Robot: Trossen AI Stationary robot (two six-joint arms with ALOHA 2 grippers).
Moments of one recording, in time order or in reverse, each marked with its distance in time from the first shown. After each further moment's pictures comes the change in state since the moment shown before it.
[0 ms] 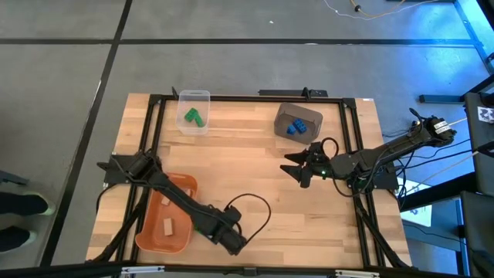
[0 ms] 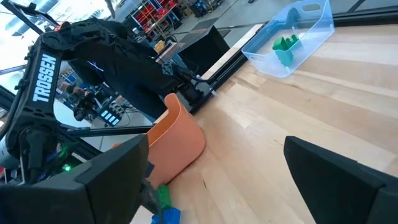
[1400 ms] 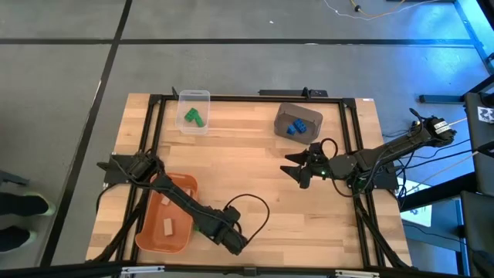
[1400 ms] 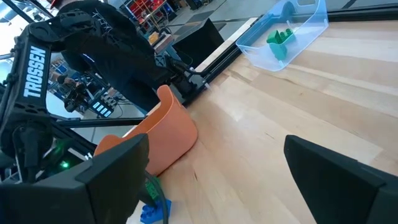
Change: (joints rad) left arm 0.001 0.033 -0.001 -0.008 0.033 -0.069; right arm 0.000 0.000 0.000 -0.042 -0.003 -0.006
